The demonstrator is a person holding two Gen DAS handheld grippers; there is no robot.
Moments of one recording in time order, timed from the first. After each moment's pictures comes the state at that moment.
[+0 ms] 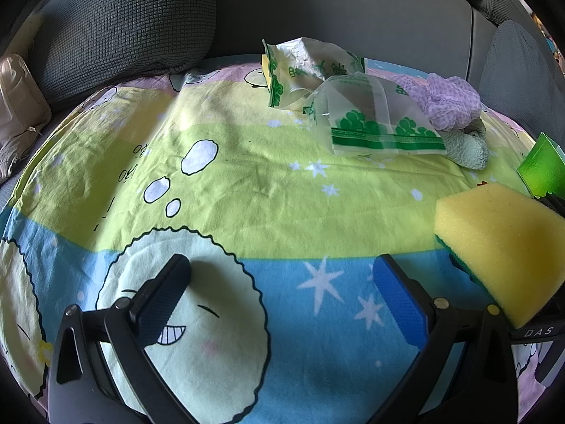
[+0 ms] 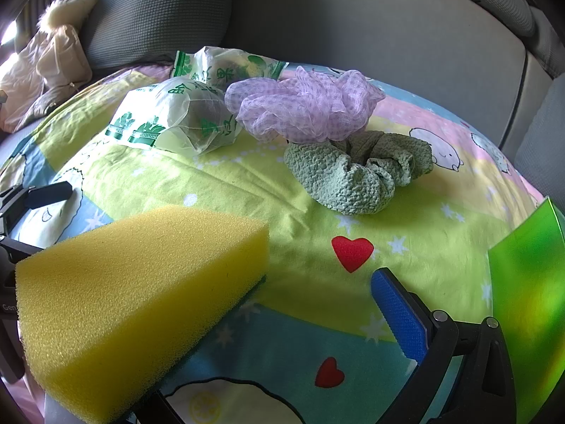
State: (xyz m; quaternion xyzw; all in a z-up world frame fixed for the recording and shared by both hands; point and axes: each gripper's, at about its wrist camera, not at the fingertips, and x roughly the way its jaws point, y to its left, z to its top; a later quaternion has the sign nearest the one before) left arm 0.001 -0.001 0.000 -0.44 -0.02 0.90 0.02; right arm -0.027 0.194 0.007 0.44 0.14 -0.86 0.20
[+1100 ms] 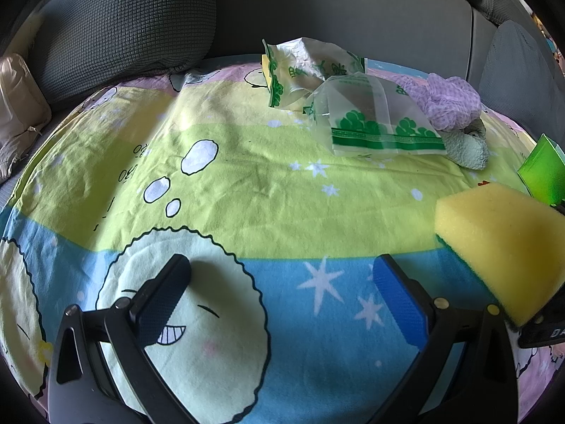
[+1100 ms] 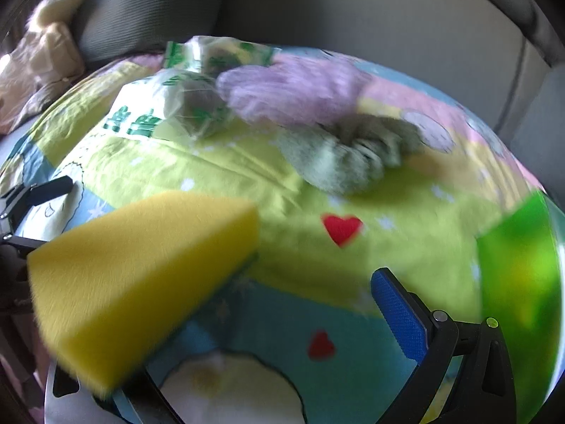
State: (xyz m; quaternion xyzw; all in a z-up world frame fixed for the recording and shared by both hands) left arm 0.003 0.000 0.001 -0.44 -0.02 0.90 0.02; right arm -0.024 0.205 0.018 0.48 0.14 -0.85 0.18
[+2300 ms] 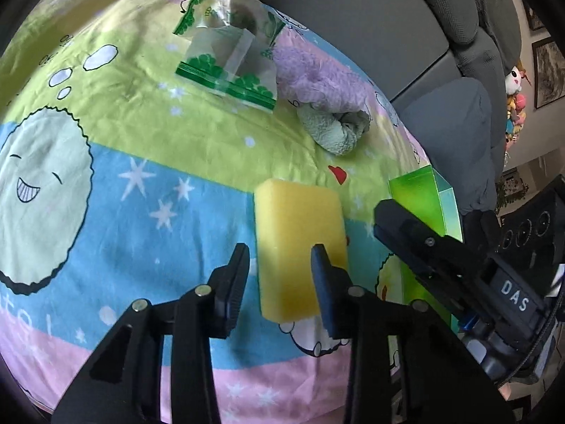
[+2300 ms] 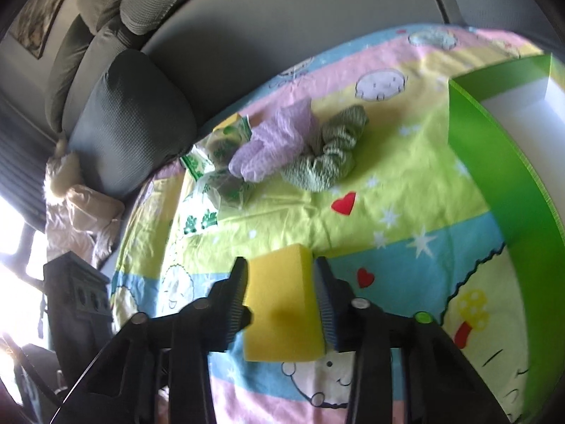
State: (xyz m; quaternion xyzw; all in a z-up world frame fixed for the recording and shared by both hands) left arm 0.020 0.051 0.039 -0.52 -0.28 0.79 0.17; right arm 0.008 0.271 0.070 0.50 -0.20 -0.82 0.19
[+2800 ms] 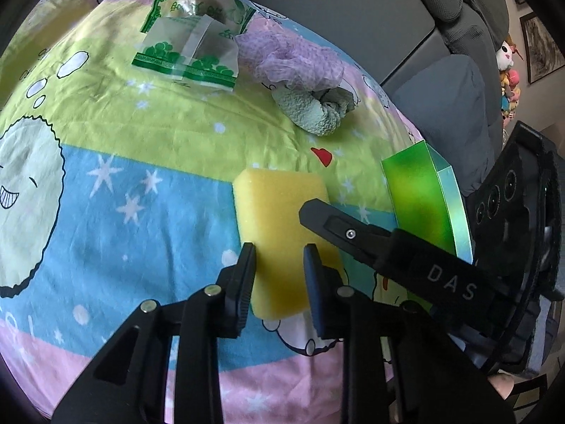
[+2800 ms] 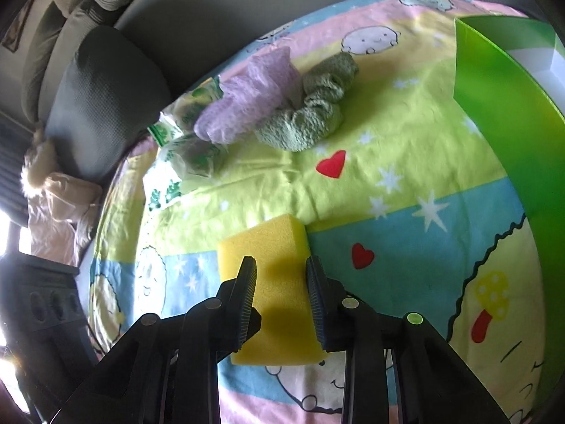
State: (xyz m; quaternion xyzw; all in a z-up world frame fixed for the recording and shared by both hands) left arm 0.023 0.076 0.033 -0.53 -0.23 0.80 0.18; right arm 0.001 0.259 0.038 0.55 -0.18 -0.80 0.16
